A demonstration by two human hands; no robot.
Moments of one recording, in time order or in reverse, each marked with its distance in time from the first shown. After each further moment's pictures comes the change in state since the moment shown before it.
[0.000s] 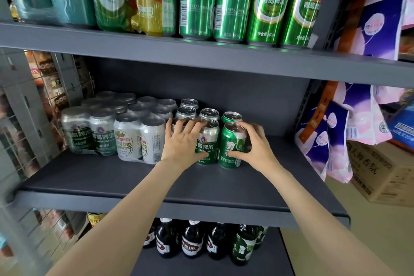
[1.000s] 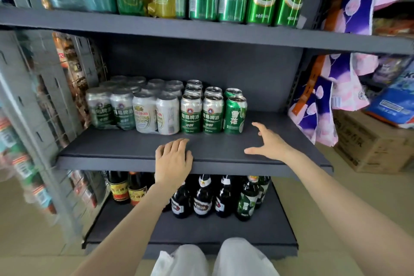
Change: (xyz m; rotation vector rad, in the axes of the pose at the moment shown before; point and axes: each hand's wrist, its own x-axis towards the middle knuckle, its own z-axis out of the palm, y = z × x) left_hand -0.125 -0.019 0.028 -0.240 0.126 -0.101; right_hand -0.075 -0.007 -0.019 -0.169 -0.310 0.318
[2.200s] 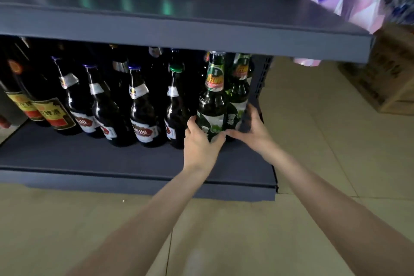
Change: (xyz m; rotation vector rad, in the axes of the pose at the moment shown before) left_hand -0.108 0.166 0.232 -0.727 -0.260 -0.644; right_hand 0.022 0.249 0.184 0.536 0.060 -0.033
